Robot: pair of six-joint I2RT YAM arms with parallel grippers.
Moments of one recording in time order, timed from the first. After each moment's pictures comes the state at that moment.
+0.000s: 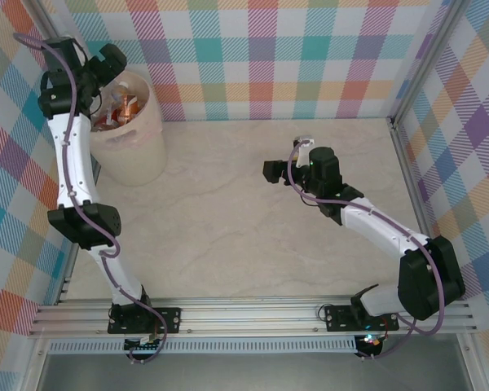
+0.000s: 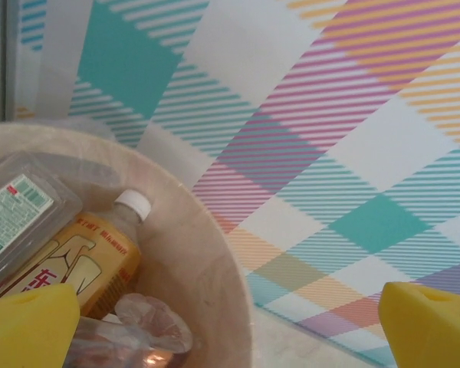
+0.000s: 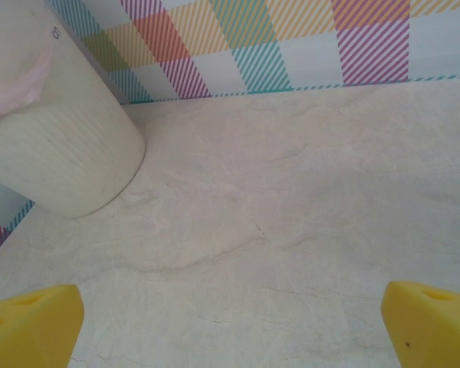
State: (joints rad) left arm 0.20 2.03 2.46 -0.81 0.16 -0.52; right arm 0.48 1.37 0.92 0.09 -0.14 0.37
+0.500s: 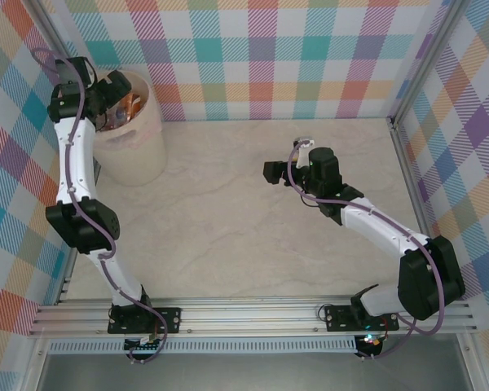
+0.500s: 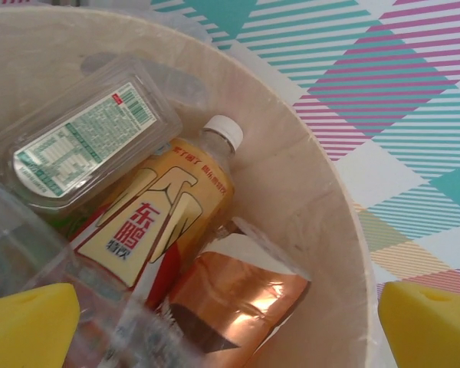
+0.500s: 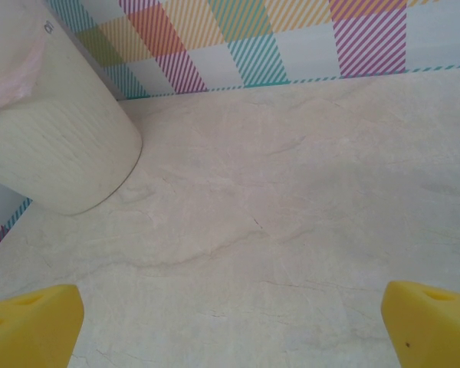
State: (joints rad) left arm 0.21 1.92 2.22 -0.83 0.09 -0.48; right arm 0.48 1.37 0.92 0.07 -0.13 0.38
